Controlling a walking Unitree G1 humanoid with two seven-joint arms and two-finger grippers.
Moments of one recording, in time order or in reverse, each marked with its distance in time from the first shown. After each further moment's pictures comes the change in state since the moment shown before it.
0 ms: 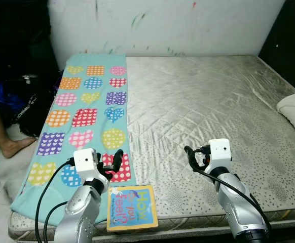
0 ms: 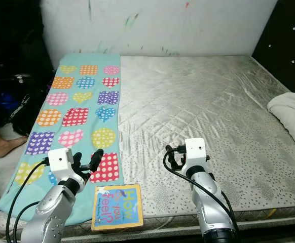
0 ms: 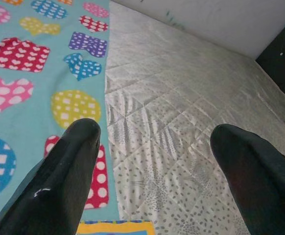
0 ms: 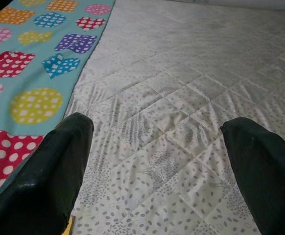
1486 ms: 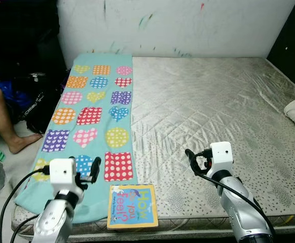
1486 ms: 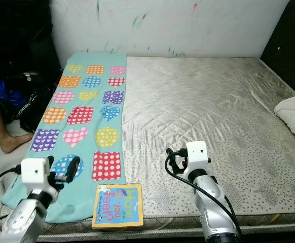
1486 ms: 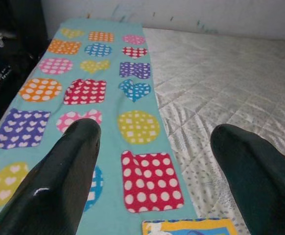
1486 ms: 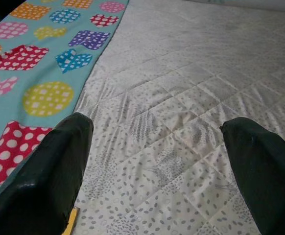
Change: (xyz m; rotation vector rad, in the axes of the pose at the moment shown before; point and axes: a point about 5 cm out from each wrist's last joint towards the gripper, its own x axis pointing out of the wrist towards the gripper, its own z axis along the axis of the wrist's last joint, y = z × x) left arm -0.045 0.045 0.016 0.294 -0.076 0.086; right arm -0.006 -0.002 -0.005 -0.009 0.006 0.032
